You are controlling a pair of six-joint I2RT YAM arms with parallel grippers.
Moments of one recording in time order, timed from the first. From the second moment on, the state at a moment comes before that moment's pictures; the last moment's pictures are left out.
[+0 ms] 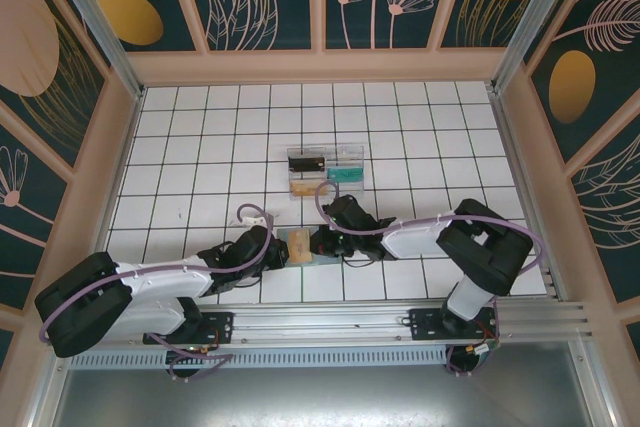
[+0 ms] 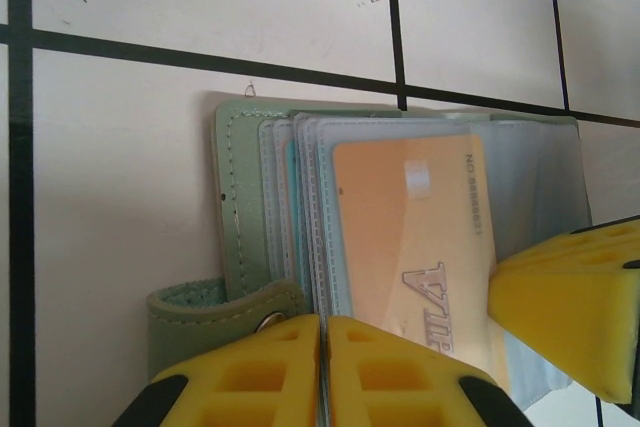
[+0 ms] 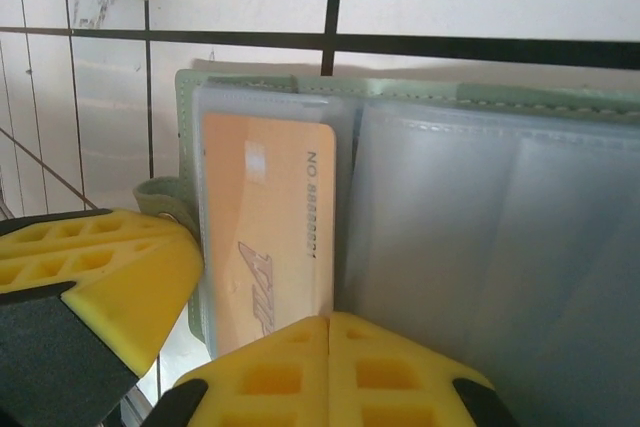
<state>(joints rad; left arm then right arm) -0.93 1.20 0.27 0.13 -0.11 -1.00 0.94 1.64 0.62 0.21 -0.32 0.96</state>
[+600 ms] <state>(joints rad) -0.93 1.20 0.28 0.10 -0.14 -1.02 0.84 1.50 0.47 0.23 -0.34 0.97</state>
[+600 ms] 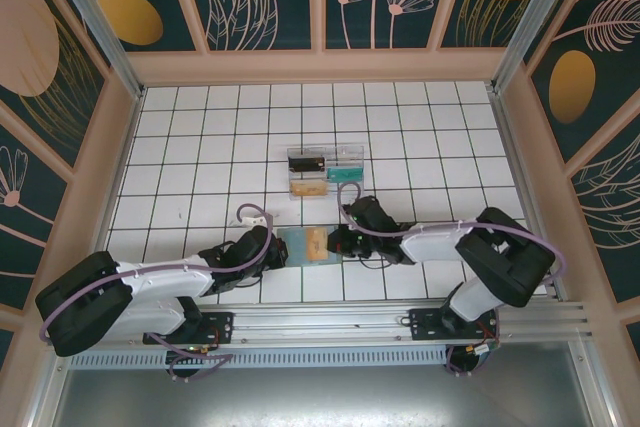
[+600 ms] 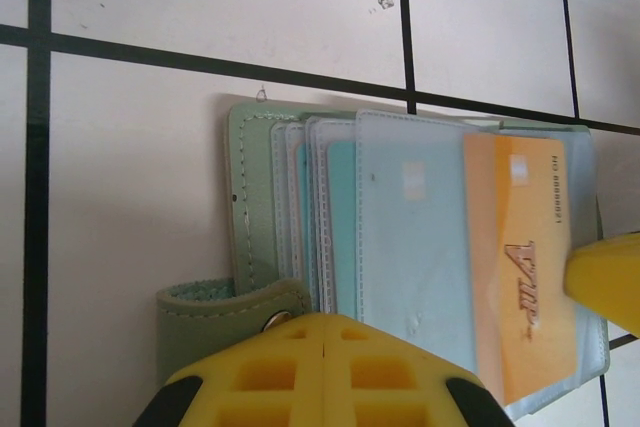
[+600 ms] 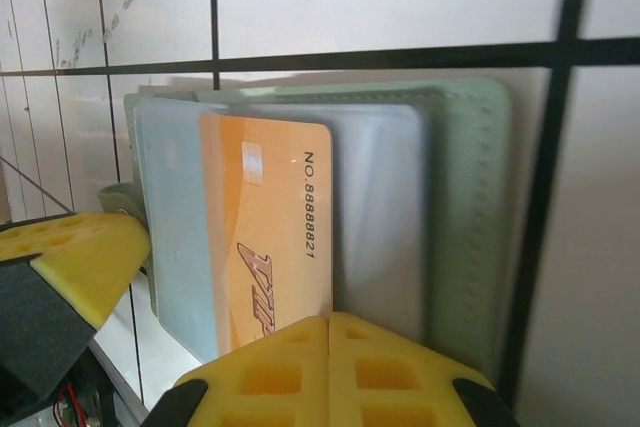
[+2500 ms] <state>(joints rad) -0.93 0.27 0.19 -0.27 -0.42 -0.96 0.93 1.64 1.17 -0.44 0.21 -0.90</state>
